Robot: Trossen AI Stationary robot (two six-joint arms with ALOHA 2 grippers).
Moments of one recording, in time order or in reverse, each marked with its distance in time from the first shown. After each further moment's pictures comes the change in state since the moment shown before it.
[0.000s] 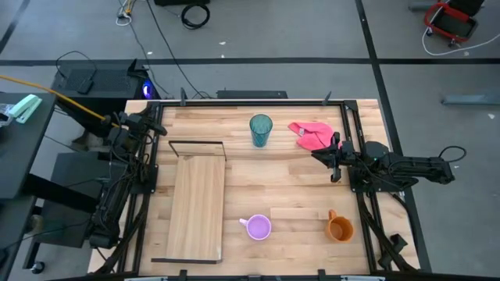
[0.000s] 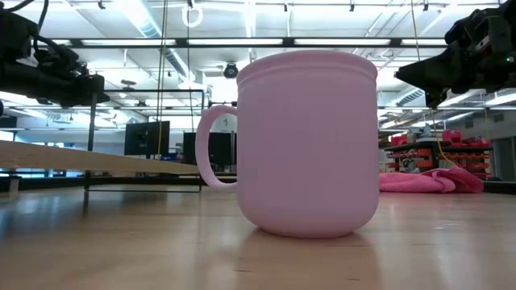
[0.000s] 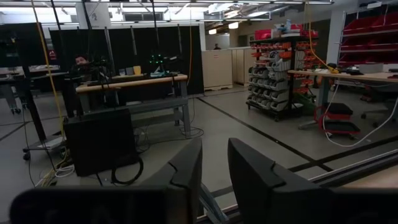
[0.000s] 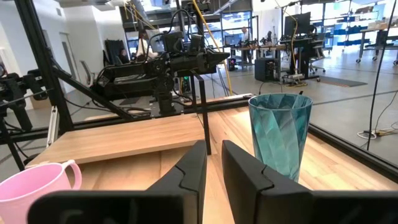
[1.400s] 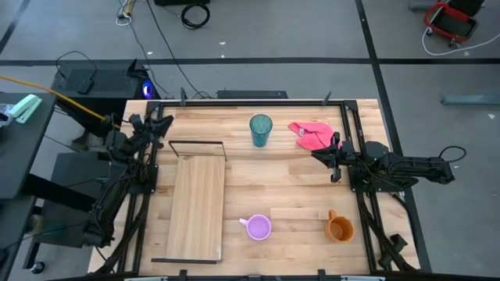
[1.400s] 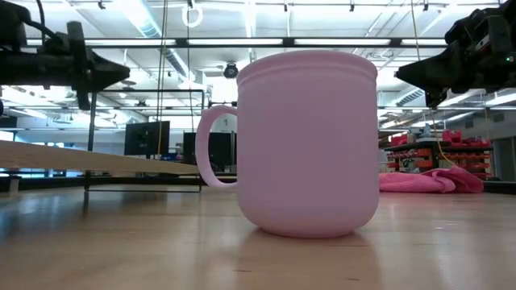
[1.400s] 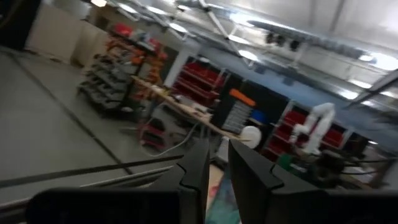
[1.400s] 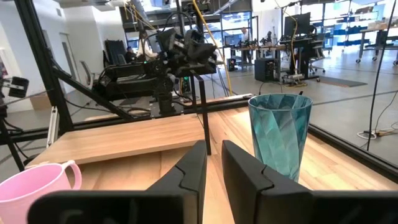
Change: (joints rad) left arm -0.112 0.000 0.000 0.196 0.498 -0.714; right arm 0.000 0.000 0.000 0.010 0.000 0.003
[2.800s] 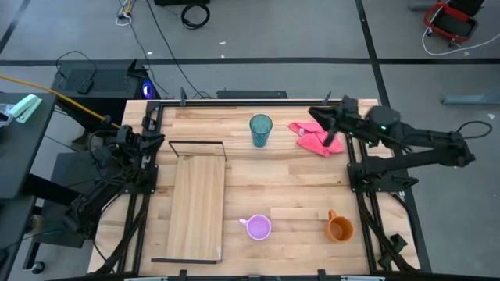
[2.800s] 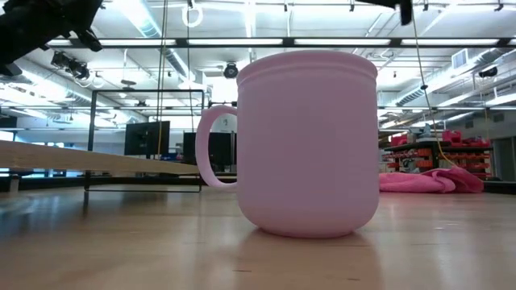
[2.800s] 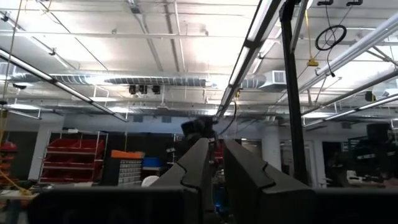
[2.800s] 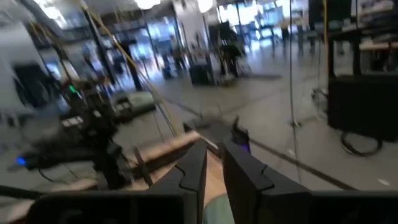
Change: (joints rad) left arm -0.385 0.000 0.000 0.540 0.025 0.034; right arm -0.006 0.716 0.825 -0.172 0.324 0.100
